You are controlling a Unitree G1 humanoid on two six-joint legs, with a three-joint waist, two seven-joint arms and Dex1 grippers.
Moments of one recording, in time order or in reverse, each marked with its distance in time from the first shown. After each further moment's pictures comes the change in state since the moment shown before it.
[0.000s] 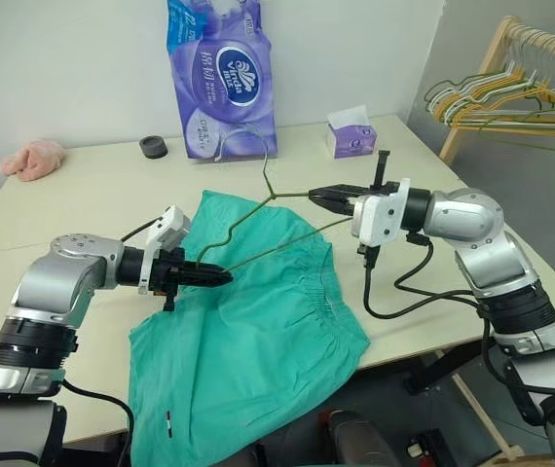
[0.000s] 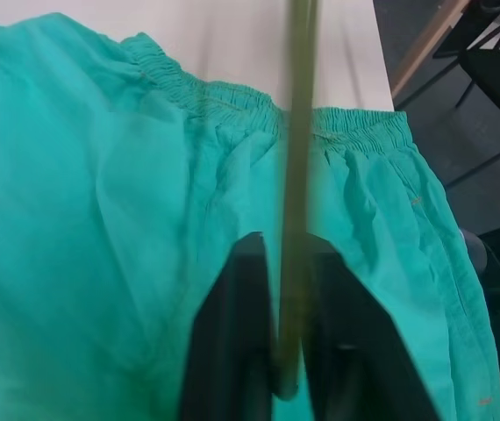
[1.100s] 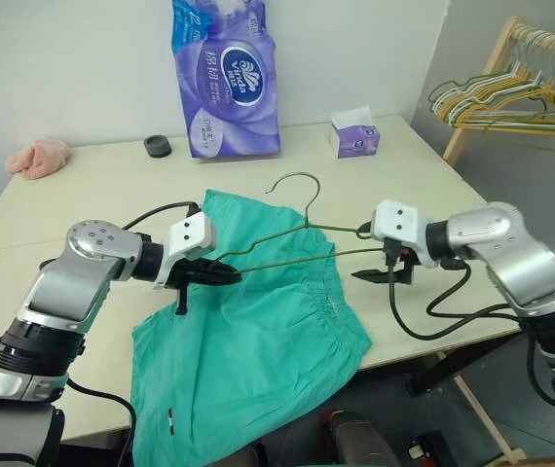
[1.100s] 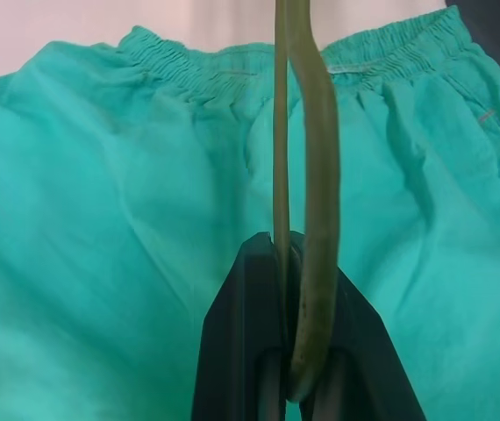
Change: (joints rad) left arm 0.003 0.020 -0.074 -0.173 0.172 -0.175 0.081; right arm 0.055 -0.201 0.144 -0.172 0.153 0.876 0.215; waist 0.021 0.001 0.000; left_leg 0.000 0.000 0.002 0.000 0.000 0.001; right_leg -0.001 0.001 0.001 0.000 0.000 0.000
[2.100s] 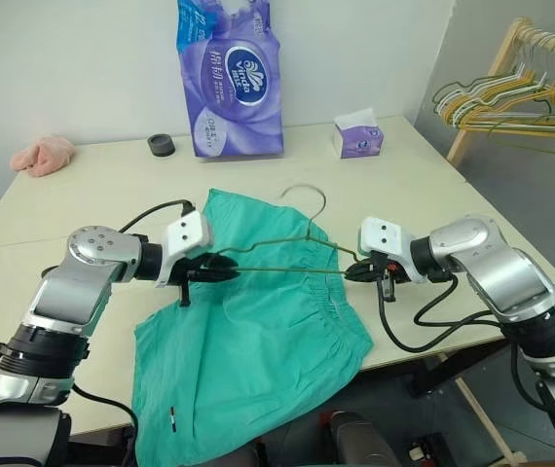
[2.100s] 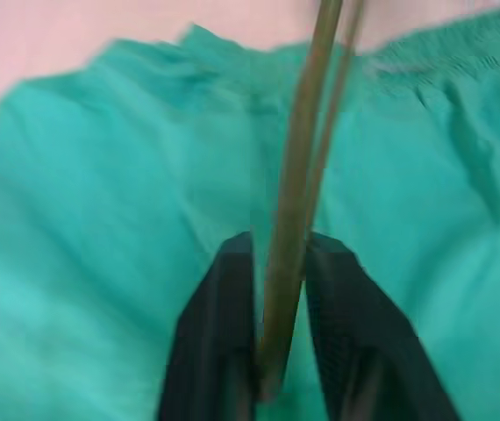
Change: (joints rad) left arm 0.014 -0.103 0.117 0.105 -0.005 -0.081 0.149; right arm 0.070 0.041 -0.066 -0.100 0.092 0.266 0.064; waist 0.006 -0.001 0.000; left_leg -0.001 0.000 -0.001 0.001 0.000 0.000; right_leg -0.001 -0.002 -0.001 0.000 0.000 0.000
